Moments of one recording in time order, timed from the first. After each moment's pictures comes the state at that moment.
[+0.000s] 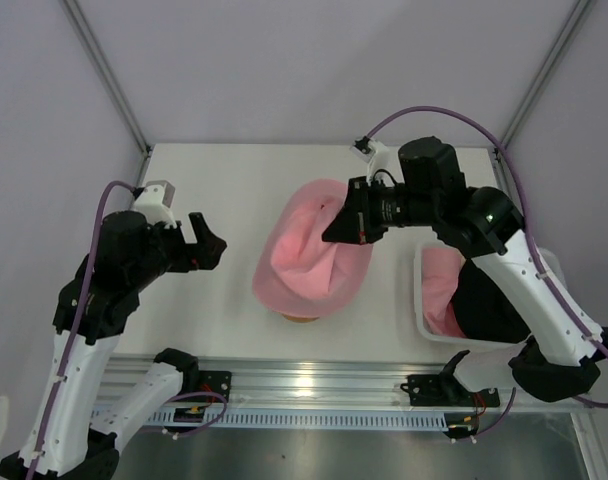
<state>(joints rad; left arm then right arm) -0.29 0.77 1.25 -0.98 0.04 -0.31 0.75 1.34 1.83 -0.98 -0.45 0.49</state>
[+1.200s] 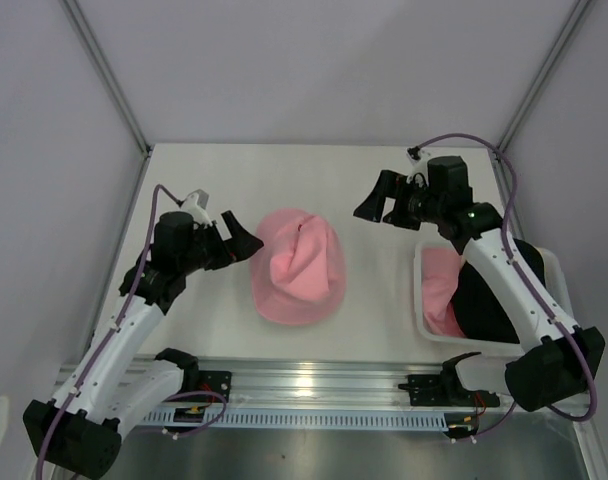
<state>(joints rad) -0.29 0.86 0.81 -0.51 0.22 -0.63 0.33 1.28 1.28 -0.57 -0.40 0.49</state>
